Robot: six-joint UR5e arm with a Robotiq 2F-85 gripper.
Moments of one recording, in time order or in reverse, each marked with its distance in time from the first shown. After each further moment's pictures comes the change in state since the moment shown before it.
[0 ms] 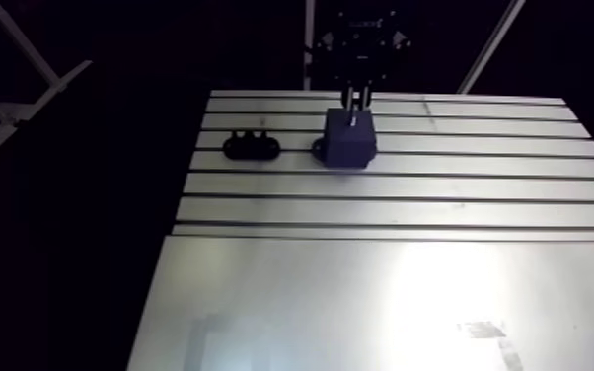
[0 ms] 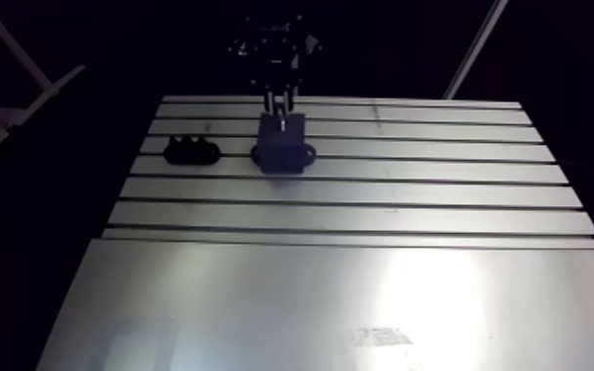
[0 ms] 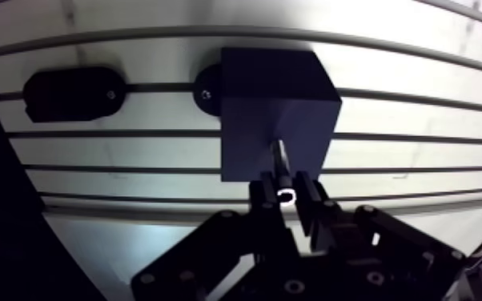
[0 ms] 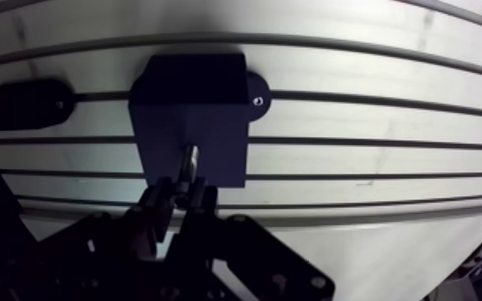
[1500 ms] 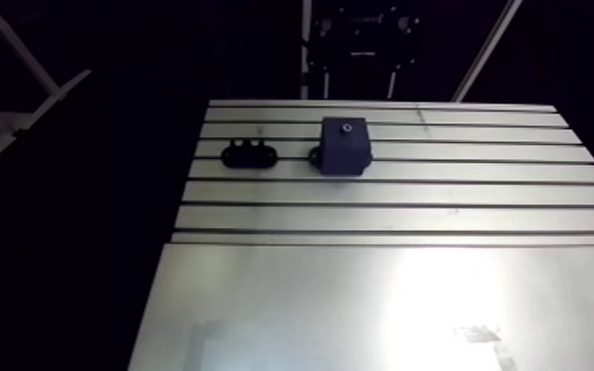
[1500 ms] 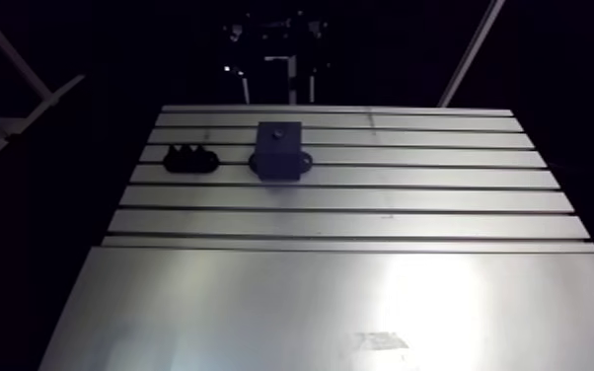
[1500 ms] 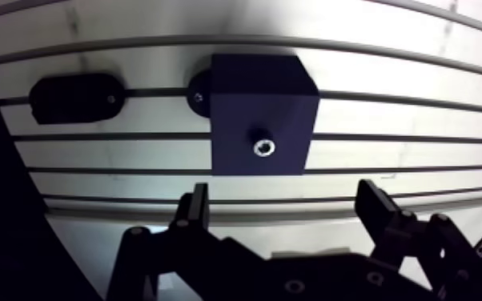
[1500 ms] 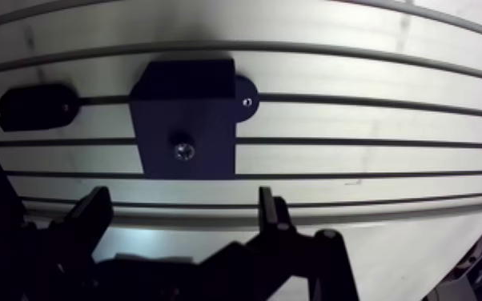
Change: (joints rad) arm -0.009 -0.031 -0.009 -0.008 -0.005 -0.002
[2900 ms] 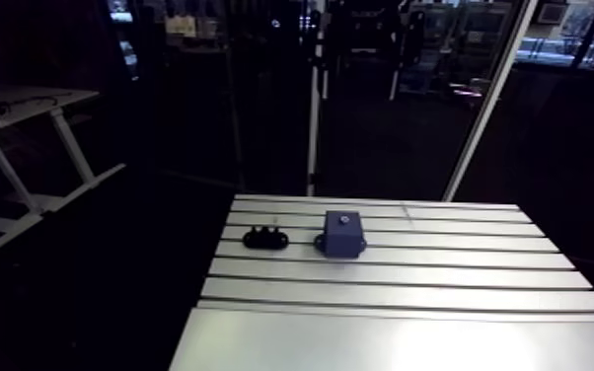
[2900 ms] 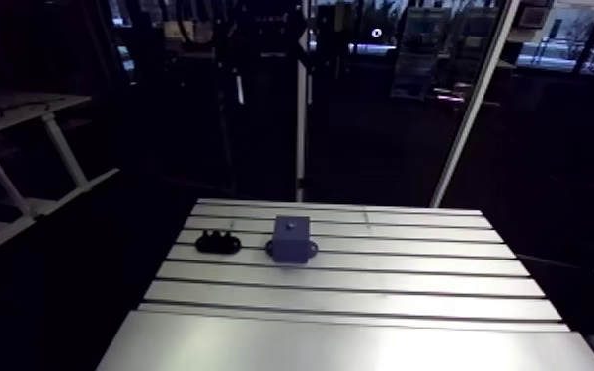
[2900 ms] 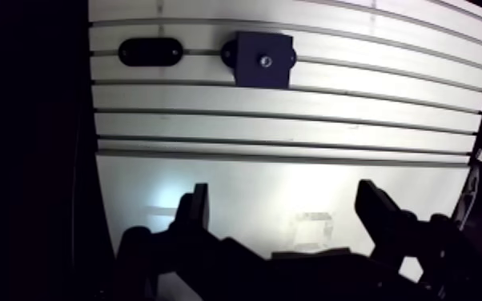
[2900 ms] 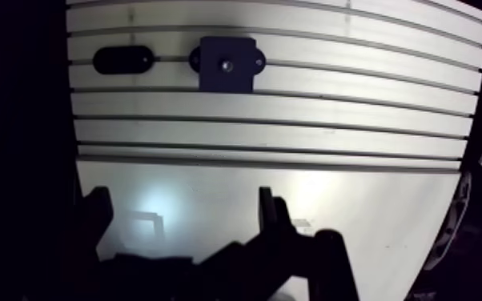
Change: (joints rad) arm 0.038 -0.359 -0.024 0.116 0.014 -0.001
